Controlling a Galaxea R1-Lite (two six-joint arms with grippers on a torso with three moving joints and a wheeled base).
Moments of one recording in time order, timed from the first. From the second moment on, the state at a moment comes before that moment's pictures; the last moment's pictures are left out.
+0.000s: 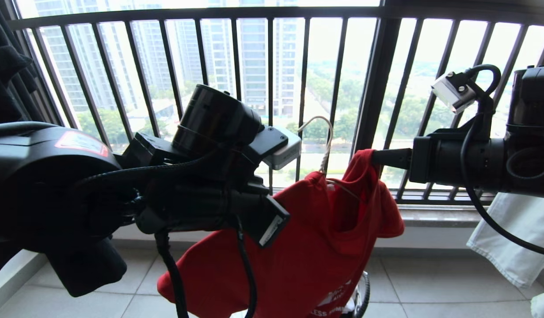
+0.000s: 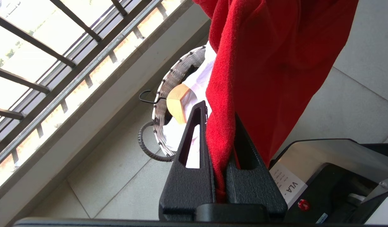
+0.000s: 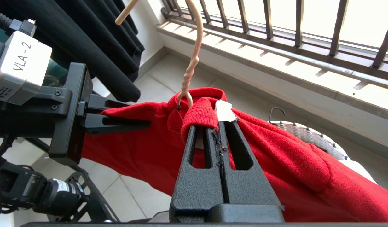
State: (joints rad) left arm -0.84 1.66 -1.30 0.17 0.09 0.17; right arm 0.36 1.48 -1.04 -0.23 0.48 0.28
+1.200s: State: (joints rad) left arm -0.82 1.45 -1.15 0.20 0.24 0.24; right arm 0.33 1.54 -1.06 -0.23 0.41 0.23
